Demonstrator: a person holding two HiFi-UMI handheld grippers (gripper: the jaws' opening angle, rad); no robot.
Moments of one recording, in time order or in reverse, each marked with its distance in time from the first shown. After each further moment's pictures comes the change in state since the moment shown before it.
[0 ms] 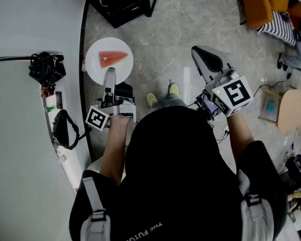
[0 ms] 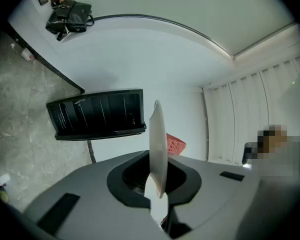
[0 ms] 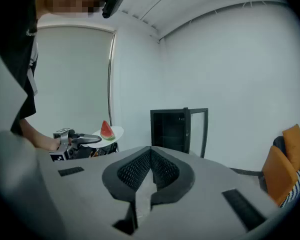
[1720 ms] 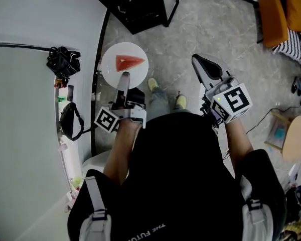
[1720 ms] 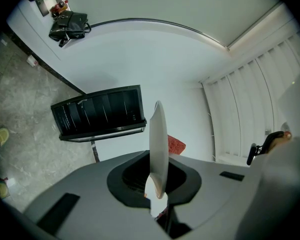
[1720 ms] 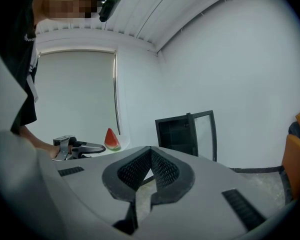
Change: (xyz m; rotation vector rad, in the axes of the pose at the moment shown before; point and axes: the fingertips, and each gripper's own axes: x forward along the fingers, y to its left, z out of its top) left arm 0.009 -0.038 -0.091 0.053 -0.058 0.075; right arm -0.042 -0.036 -0.015 0.102 -0.087 0.180
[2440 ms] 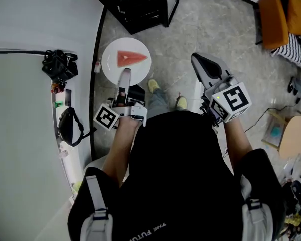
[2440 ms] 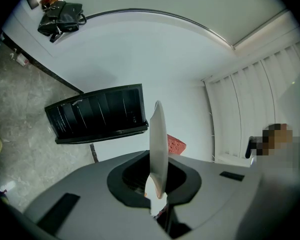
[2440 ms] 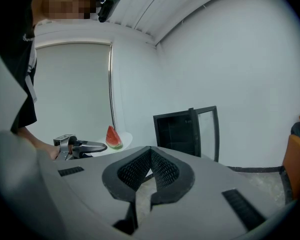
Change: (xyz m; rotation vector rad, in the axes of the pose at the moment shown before) left arm 0.045 0.027 0.058 -0.006 0.048 -0.019; right arm 0.080 -0.004 0.005 -0.001 0.050 -0.029
